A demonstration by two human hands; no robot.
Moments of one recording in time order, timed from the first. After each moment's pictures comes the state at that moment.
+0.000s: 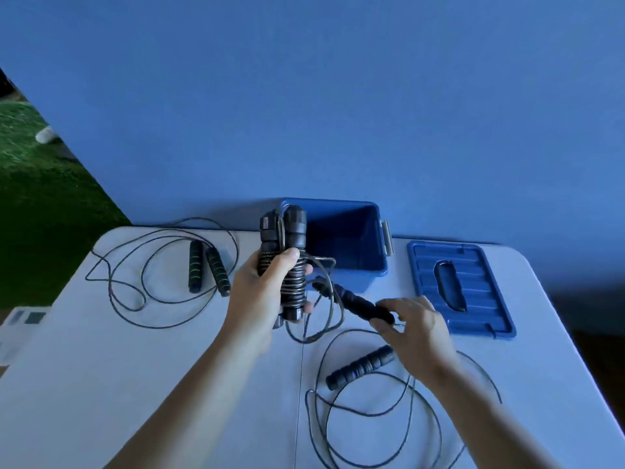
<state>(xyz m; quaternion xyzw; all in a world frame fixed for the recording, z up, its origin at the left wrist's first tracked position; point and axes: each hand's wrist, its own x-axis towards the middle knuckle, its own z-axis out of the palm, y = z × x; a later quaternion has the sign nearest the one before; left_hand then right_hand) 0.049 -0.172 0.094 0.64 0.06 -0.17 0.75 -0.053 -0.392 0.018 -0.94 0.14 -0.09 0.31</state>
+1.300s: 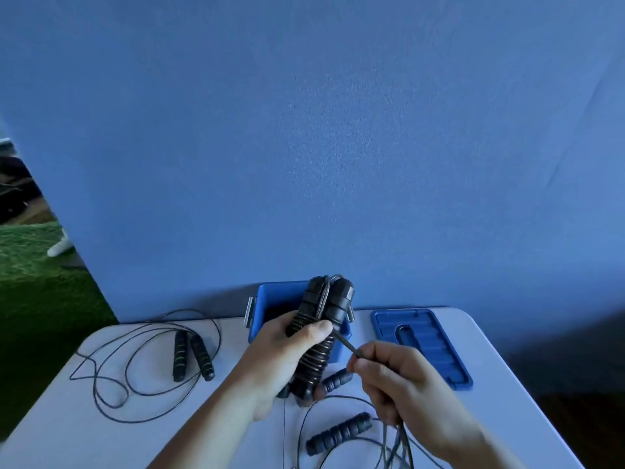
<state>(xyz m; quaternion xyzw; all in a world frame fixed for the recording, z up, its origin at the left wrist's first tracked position) -0.030 -0.182 0.186 0.64 -0.15 -0.30 0.69 -0.139 -0.360 0.161 -0.72 0.03 -0.03 0.70</state>
